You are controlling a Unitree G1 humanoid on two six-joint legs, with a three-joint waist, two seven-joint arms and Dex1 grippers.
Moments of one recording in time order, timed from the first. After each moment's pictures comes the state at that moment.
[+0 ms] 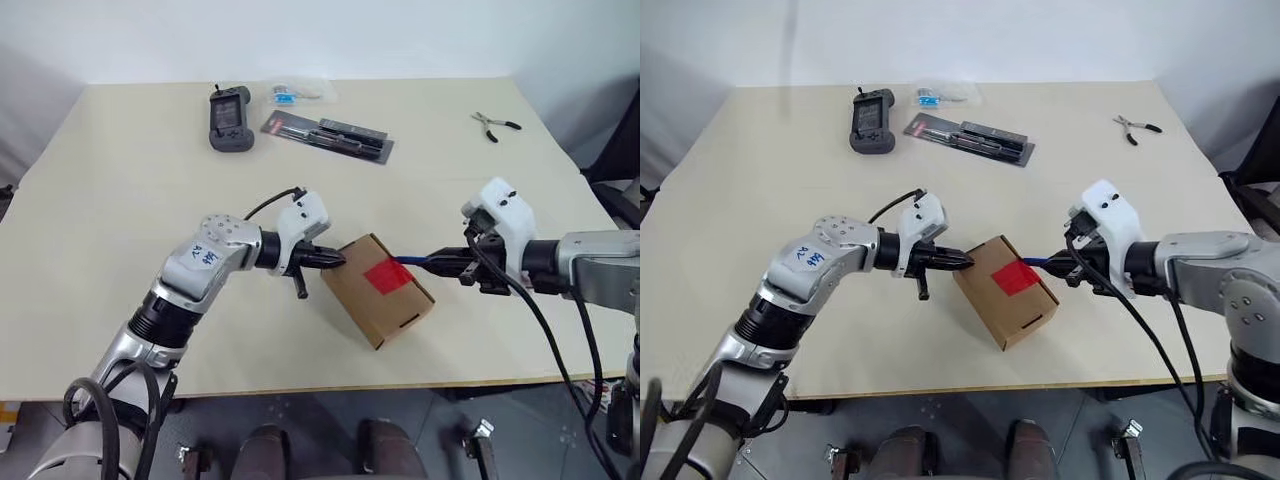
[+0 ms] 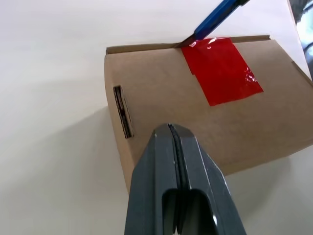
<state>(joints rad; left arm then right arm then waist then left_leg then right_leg) -0.83 0.52 -0.35 -0.03 -0.30 0.82 -0.89 -0.66 -0.83 -0.20 -0.55 0.86 1.61 0.51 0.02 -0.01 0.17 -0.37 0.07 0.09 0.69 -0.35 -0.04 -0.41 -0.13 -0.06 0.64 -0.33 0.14</state>
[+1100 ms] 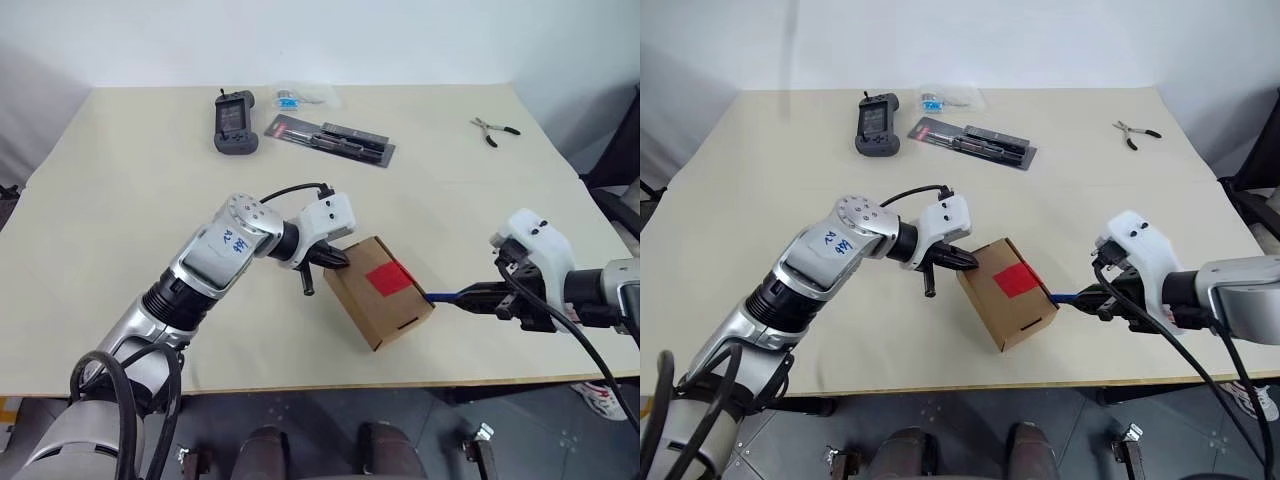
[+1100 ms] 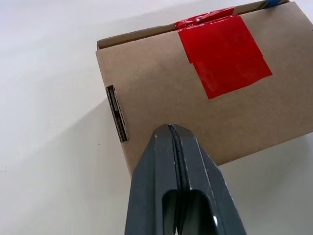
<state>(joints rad) -0.94 0.49 -0.48 -0.02 -0.16 0.91 -0.92 -0.42 -1.26 -0.30 -0.47 1.63 1.45 0.10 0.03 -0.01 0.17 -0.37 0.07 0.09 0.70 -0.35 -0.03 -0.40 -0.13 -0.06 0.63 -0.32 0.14</state>
